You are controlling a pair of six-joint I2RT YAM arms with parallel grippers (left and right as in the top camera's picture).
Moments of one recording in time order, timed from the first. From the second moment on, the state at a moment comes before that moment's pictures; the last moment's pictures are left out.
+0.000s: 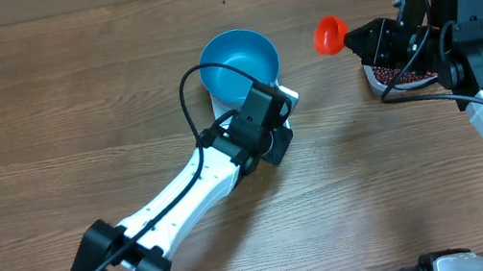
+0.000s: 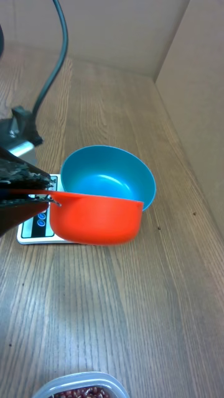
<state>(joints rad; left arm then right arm) -0.70 1.72 1.14 -0.41 -0.03 -0.03 0.01 1.41 1.37 -0.72 -0.53 0.36</state>
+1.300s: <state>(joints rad) -0.65 1.91 1.12 -0.23 -0.11 0.13 0.01 1.41 1.37 -0.75 -0.51 0.36</state>
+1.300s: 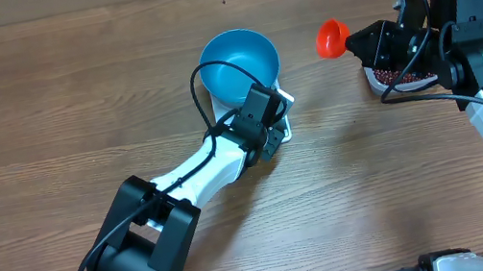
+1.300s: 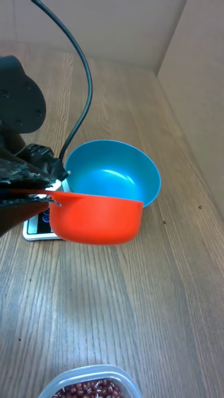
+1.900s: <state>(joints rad) -0.65 1.91 1.12 -0.22 -0.13 0.16 0.01 1.41 1.37 -0.76 -0.51 0.36</state>
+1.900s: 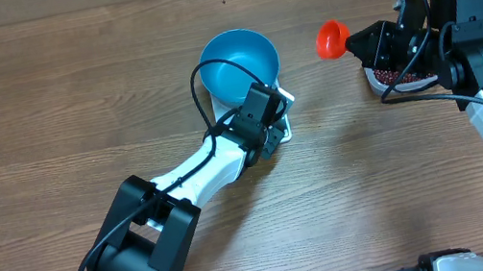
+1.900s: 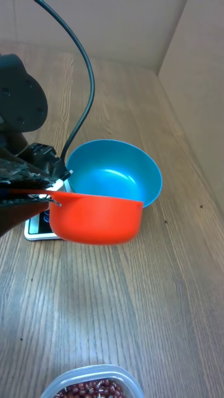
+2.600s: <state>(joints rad) -0.65 1.91 1.12 -0.22 -0.15 0.16 0.01 1.41 1.37 -0.76 -0.51 0.36</state>
